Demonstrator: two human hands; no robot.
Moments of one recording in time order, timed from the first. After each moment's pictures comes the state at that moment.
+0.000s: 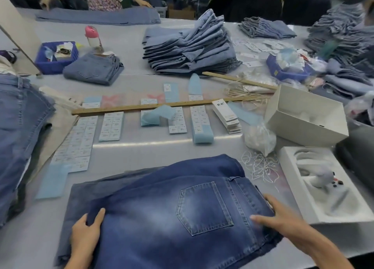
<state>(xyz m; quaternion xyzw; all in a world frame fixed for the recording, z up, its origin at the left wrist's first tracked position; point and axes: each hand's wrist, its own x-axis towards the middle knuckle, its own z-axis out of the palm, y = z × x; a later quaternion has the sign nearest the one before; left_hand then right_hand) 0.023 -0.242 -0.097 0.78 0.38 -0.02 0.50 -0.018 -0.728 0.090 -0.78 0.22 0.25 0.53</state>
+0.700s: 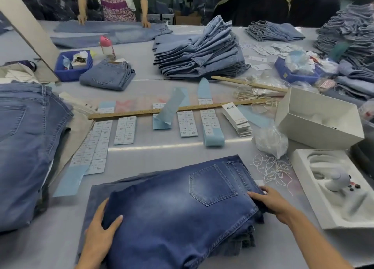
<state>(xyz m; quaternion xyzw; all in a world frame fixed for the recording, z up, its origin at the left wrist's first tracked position) 0.011 -0.232 -0.047 0.83 0.23 -0.03 0.51 0.063 -0.739 -0.018 -0.74 0.35 0.21 0.53</state>
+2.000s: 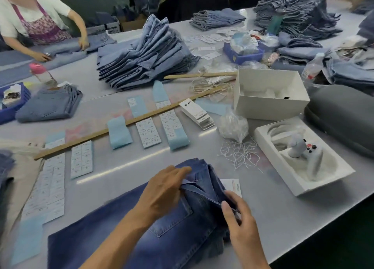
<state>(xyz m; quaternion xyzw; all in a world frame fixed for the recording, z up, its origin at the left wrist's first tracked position) 0.123 -0.472 0.060 0.87 -0.44 0.07 0.19 -0.039 -0.634 0.043 -0.68 0.31 -0.13 0.65</state>
